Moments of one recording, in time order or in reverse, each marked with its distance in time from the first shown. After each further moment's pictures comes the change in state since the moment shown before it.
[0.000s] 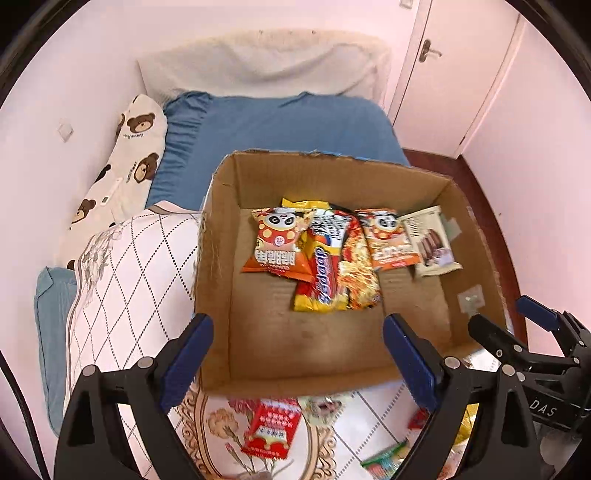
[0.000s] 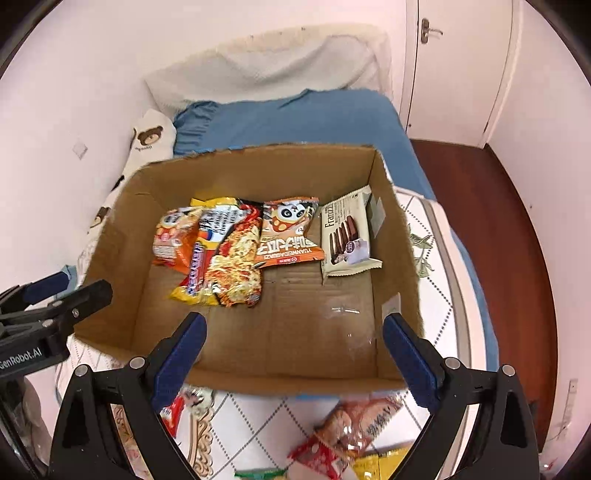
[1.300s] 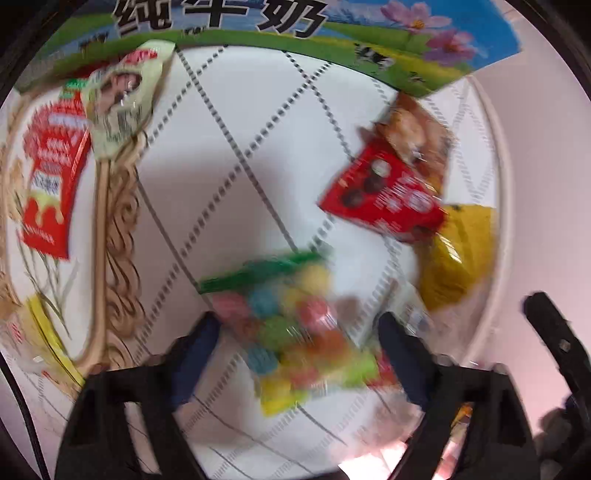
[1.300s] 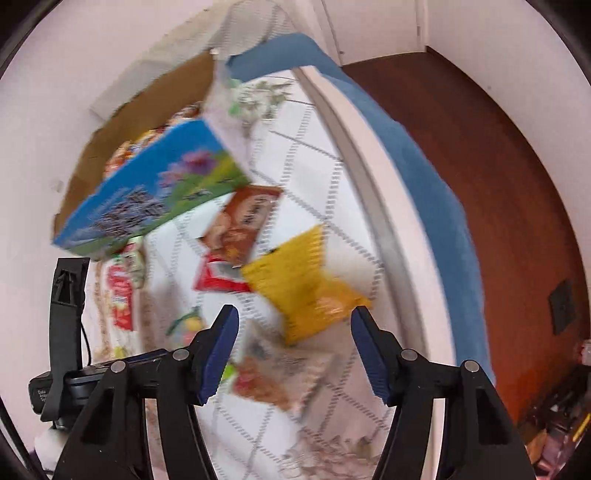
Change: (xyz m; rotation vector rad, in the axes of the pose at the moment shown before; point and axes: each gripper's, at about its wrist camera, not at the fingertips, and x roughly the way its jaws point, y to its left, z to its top) left arm 0.129 -0.125 -0.205 -0.072 0.503 -0.166; right arm -0.033 -0.132 -0.209 0.323 0.156 0.038
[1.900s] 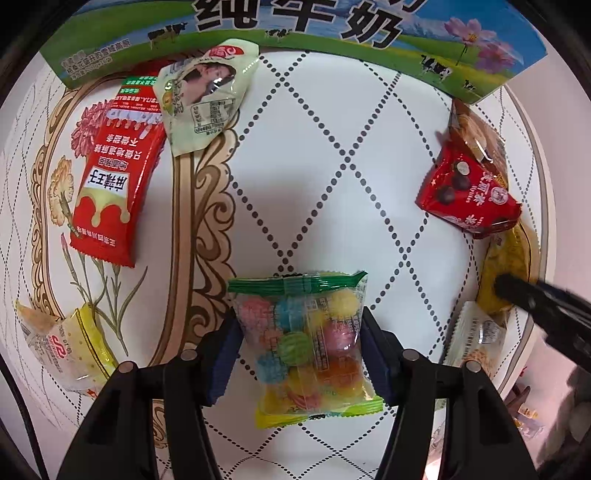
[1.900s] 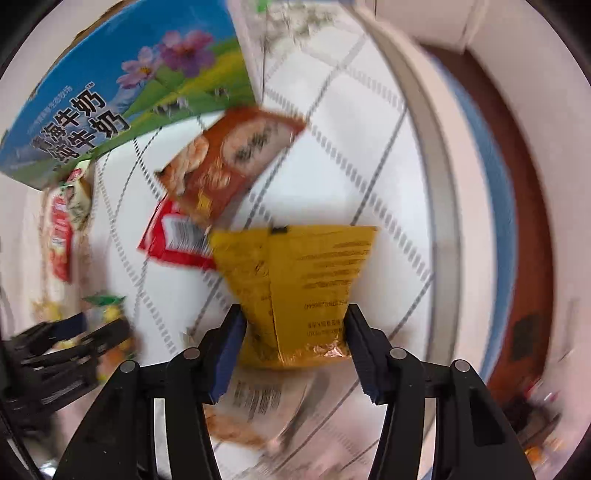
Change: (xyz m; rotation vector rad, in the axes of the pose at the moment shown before) left arm -0.001 0.026 -0.030 0.043 -0.061 0.108; right arm 0.090 0.025 0.003 -0.173 0.250 -0.091
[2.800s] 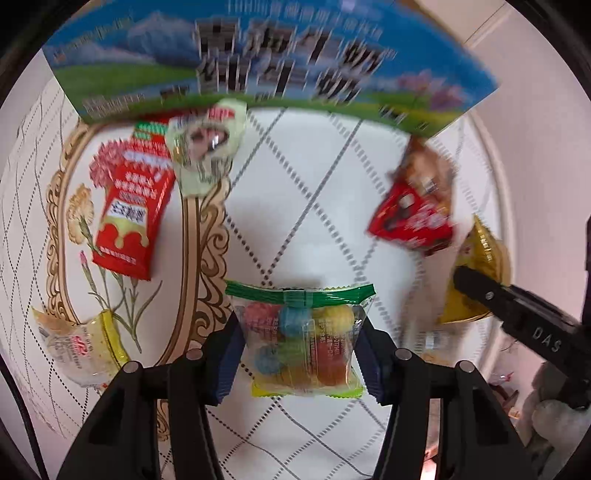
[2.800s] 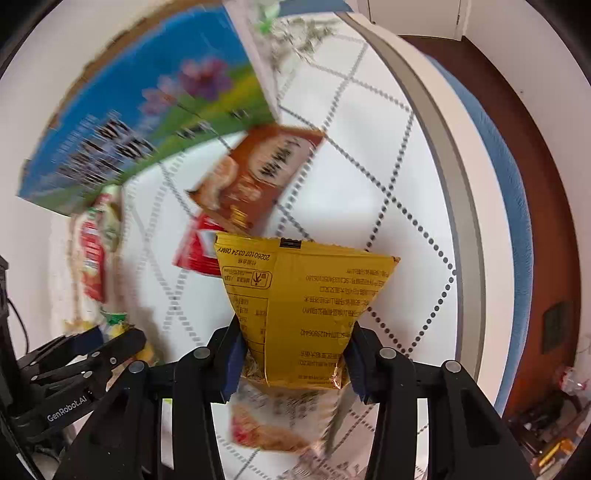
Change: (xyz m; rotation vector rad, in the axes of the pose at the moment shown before) left arm -0.073 0.020 0.011 0.011 -0.094 -0.092; right arm -0.033 -0.004 -0.003 0.035 -0.104 0.081
